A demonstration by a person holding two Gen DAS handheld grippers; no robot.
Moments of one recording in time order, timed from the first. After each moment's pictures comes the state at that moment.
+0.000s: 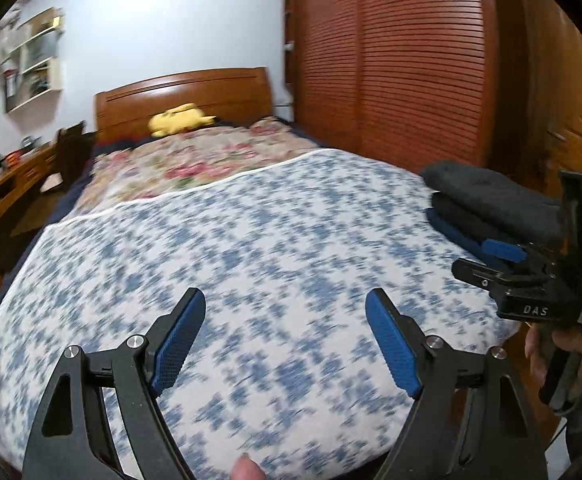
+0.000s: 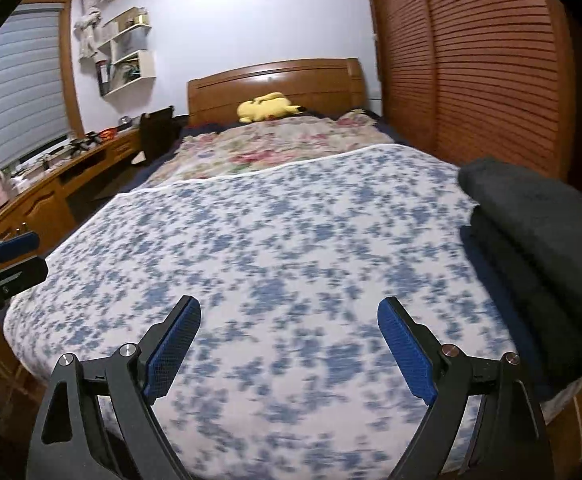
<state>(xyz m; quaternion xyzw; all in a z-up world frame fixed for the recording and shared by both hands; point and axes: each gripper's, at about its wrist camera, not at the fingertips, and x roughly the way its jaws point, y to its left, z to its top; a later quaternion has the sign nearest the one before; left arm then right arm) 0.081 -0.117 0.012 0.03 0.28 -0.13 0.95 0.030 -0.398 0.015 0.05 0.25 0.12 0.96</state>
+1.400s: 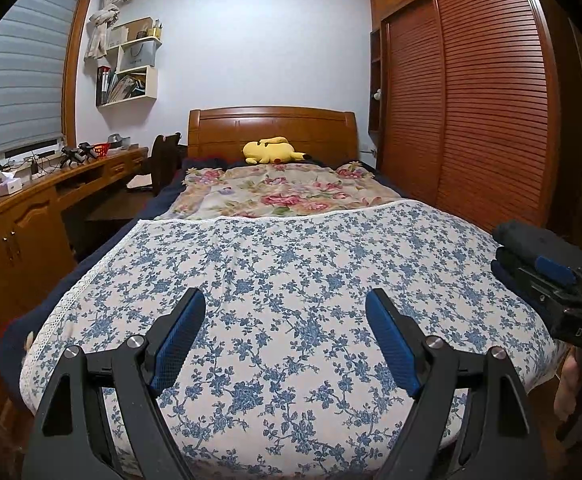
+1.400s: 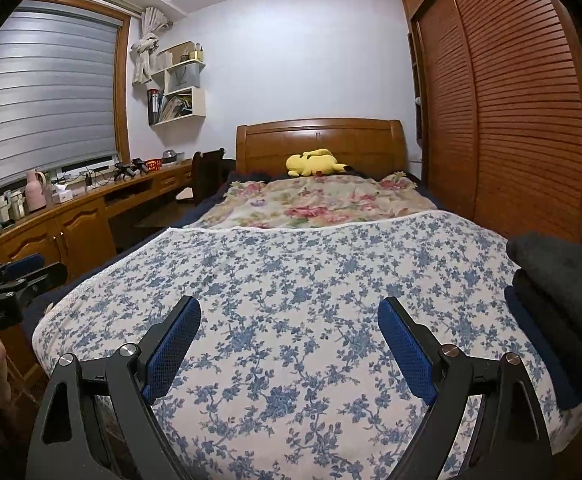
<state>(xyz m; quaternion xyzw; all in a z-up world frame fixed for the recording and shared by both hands) 0.010 0.000 0.031 -0.02 0.20 0.00 0.98 0.013 -0.346 0.020 0.02 0.14 0.16 0.98</state>
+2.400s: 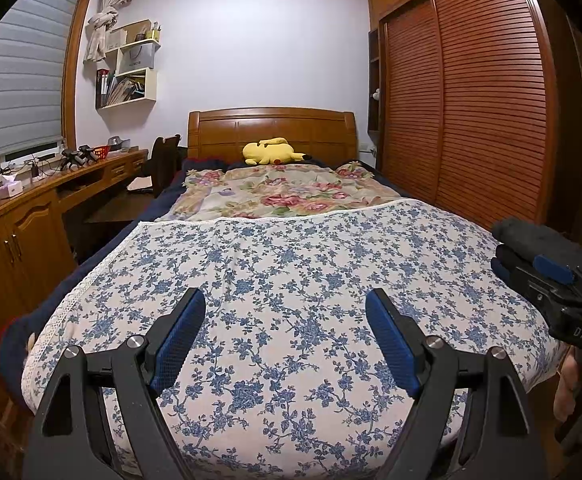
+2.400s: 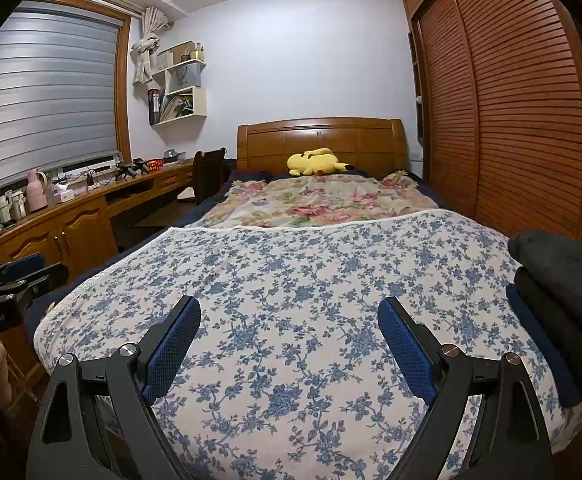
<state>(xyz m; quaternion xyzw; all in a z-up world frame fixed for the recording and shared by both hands) 0.006 -0.003 0.029 -0.01 0.20 0.00 0.98 0.015 -0.340 0.019 0.03 0.14 0.16 0.98</state>
